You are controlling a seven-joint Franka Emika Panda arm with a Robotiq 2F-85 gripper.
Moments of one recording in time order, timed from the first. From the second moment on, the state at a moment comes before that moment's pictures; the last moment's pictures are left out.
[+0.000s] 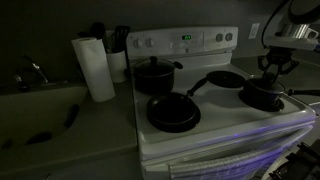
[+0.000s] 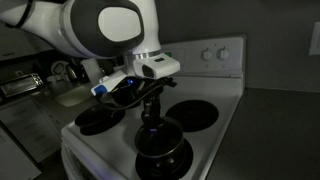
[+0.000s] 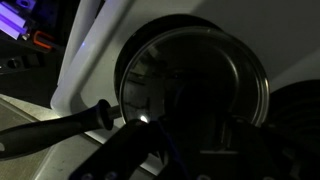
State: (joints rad) arm -0.20 -0.28 -0.08 -2.48 0.05 2.16 0.94
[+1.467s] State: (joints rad) arm -0.19 -0.28 -0.08 -2.44 0.02 2.15 0.89
